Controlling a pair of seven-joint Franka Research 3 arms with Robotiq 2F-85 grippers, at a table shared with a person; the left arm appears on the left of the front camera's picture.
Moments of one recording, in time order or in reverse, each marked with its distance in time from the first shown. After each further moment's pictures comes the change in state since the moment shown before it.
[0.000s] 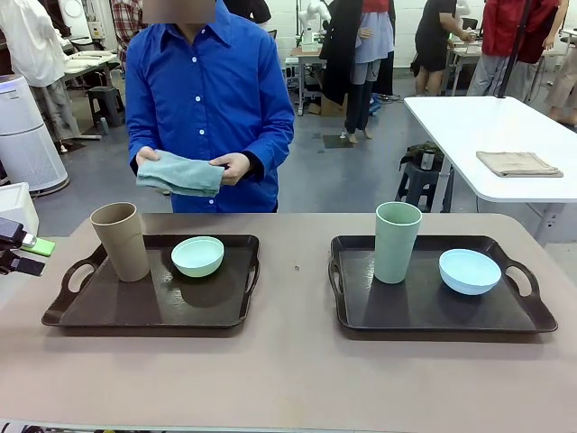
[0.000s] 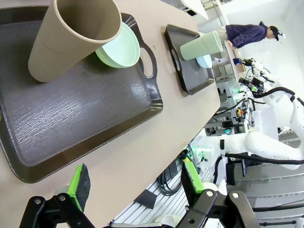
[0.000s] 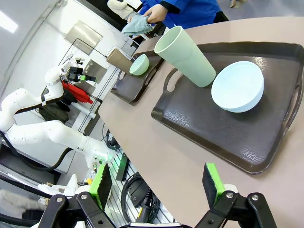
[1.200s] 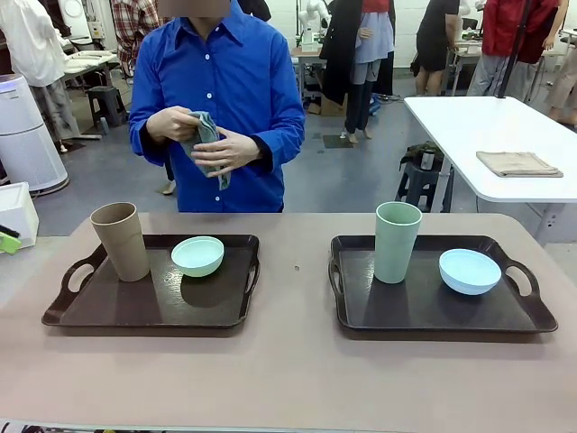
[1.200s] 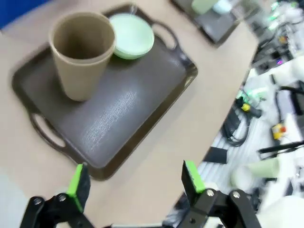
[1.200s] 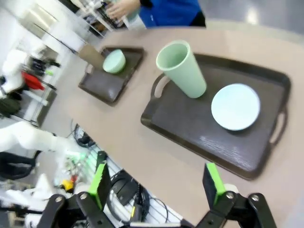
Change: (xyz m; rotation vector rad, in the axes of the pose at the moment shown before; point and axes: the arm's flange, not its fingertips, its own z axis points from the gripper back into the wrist) left arm 0.039 -0.011 0.048 0.194 0.144 -0.540; right arm 0.086 0.153 -0.031 -0.328 0.118 0.082
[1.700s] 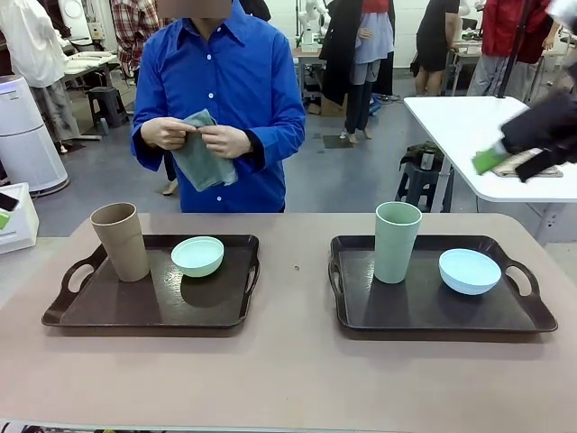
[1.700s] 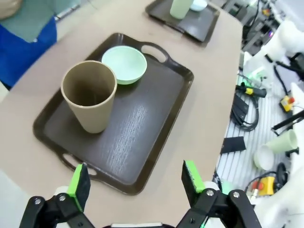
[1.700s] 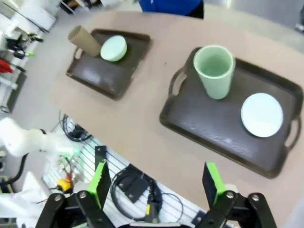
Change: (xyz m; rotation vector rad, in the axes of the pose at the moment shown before) left arm 0.023 0.028 0.027 -0.035 -0.082 -0.264; right arm 0.073 0.178 -0.077 -0.189 0.164 0.046
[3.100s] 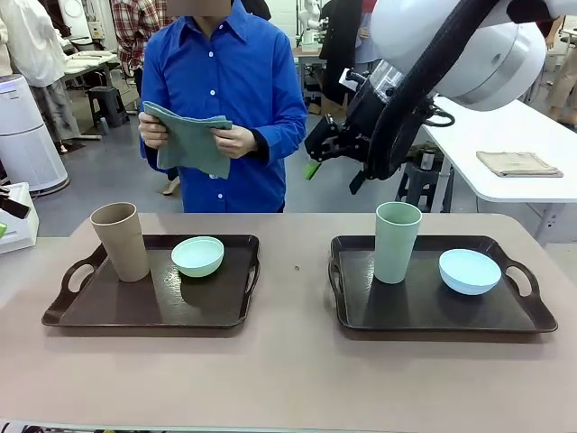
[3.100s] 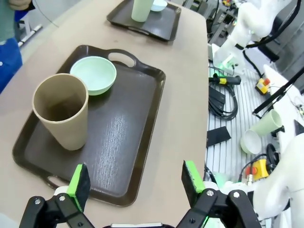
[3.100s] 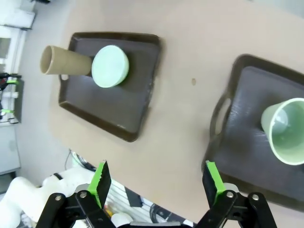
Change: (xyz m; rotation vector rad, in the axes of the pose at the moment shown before) left arm -0.013 0.015 -0.016 -0.179 -0.057 -0.116; right arm 0.140 0.031 -0.206 0.003 0.217 -0.229
